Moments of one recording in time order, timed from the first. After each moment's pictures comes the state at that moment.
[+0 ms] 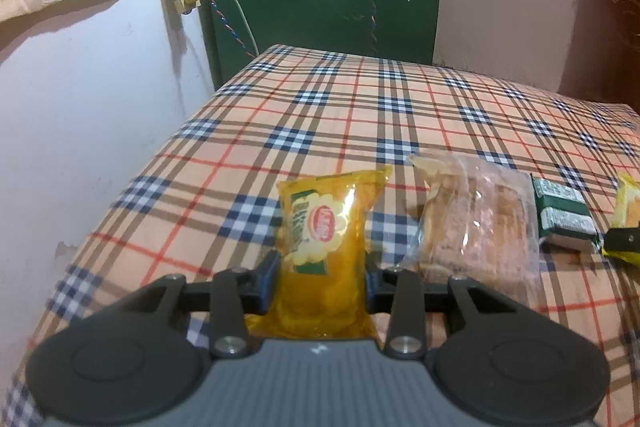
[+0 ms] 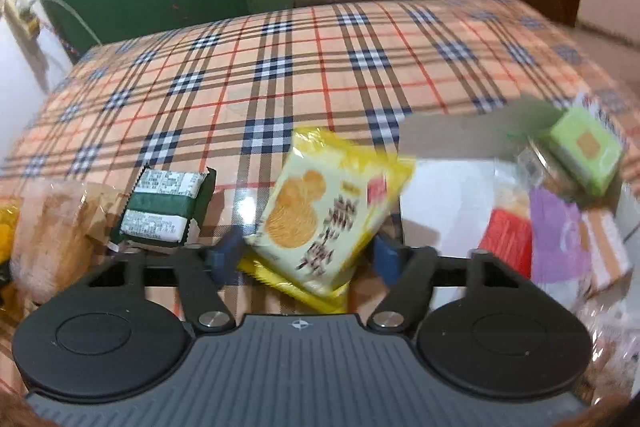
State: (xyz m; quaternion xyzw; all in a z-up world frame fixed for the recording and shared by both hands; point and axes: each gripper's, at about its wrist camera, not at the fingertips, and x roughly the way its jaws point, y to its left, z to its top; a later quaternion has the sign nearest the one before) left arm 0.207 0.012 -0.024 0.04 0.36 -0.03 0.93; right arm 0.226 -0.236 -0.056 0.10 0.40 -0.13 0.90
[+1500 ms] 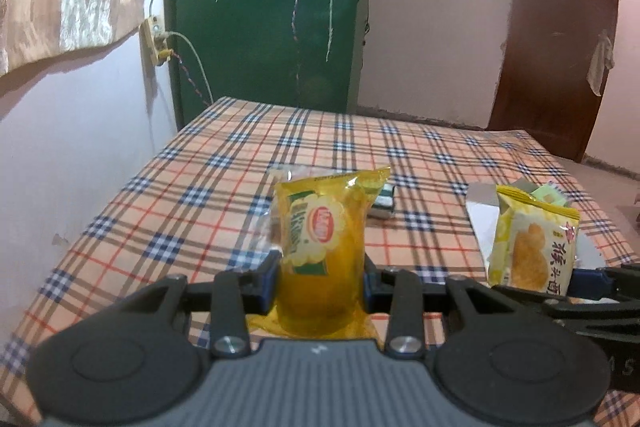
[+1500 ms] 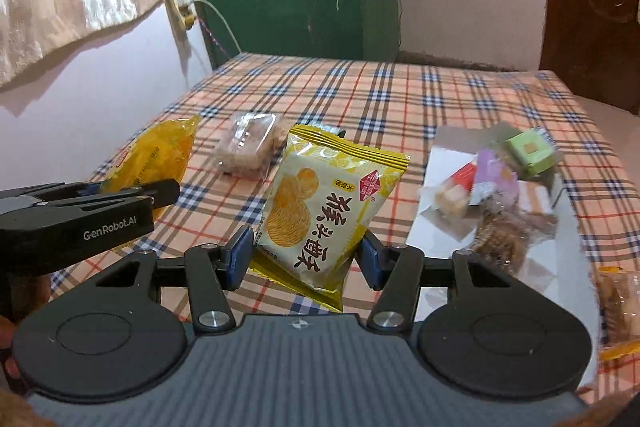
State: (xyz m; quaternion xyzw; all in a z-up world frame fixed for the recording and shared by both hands) left arm 0.026 -0.039 0.056 0.01 0.29 -0.10 0.95; right arm 0.014 -0.200 0.029 0.03 0.33 0.03 0.94
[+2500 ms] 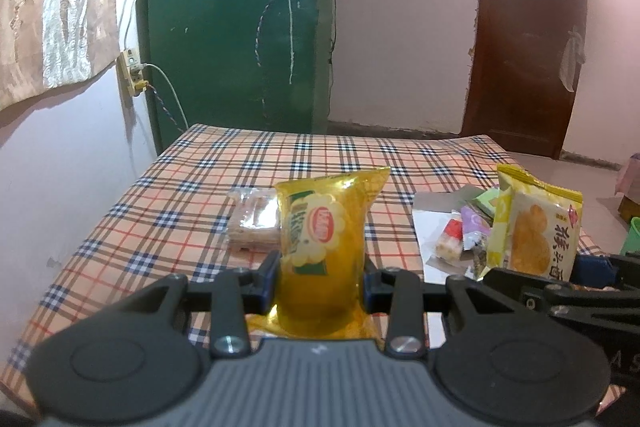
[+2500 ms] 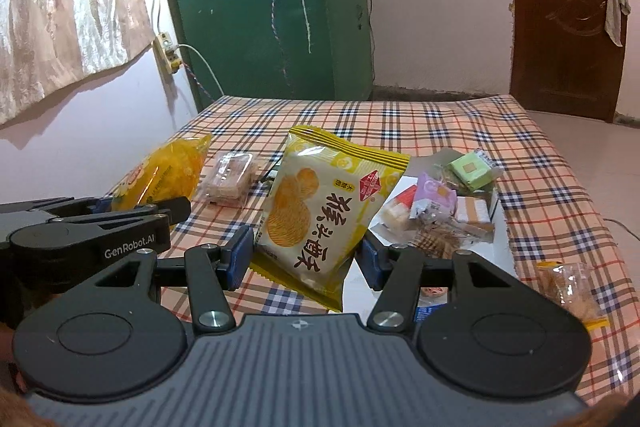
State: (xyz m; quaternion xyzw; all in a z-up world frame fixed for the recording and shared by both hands) left arm -0.020 -0.078 0.085 0.03 0.27 -0.13 0.96; right arm -0.066 -0.223 0.072 0.04 0.28 0.00 0.96
